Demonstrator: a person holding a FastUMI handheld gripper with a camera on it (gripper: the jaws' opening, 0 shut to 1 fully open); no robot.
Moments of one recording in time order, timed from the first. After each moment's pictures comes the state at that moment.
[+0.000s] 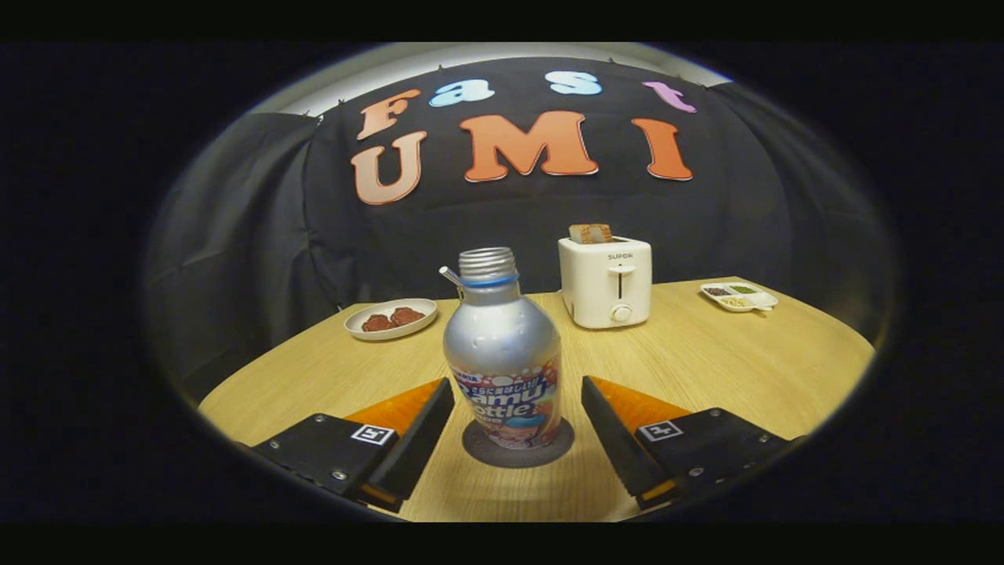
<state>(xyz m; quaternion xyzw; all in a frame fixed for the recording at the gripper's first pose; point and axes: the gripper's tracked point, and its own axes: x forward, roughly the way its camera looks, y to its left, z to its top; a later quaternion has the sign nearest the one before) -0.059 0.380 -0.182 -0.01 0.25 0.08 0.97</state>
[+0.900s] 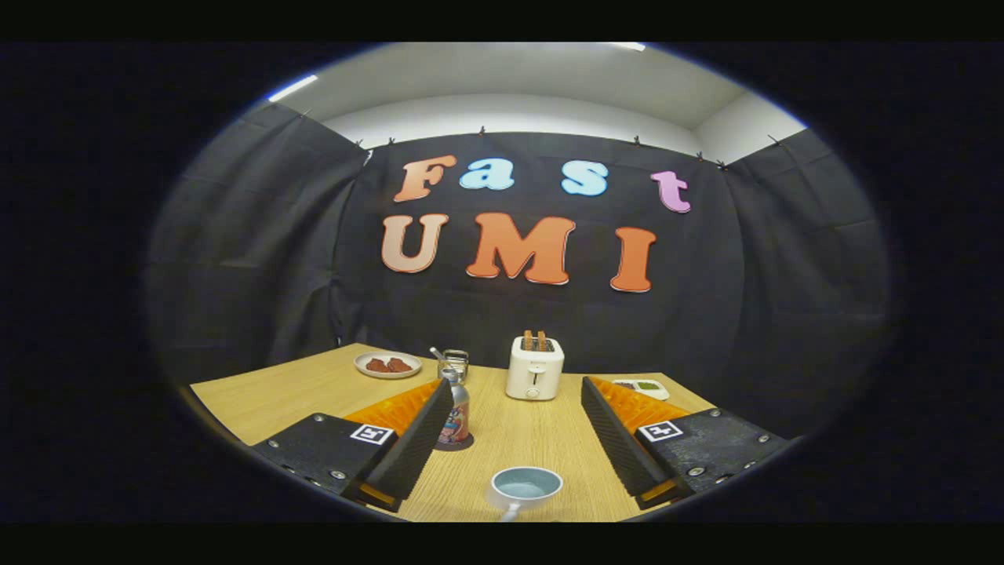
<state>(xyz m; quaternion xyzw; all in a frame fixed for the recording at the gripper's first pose) -0.169 0.283 0.047 -0.09 0.06 0.09 0.99</state>
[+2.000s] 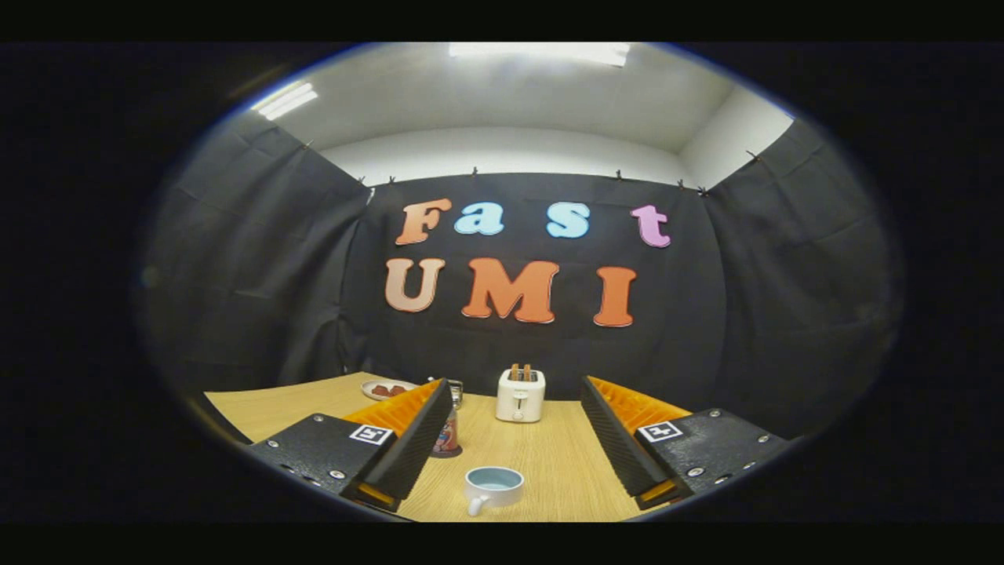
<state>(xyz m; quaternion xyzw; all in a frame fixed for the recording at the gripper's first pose) -0.218 0.240 0.101 -0.08 -0.02 0.11 0.99</state>
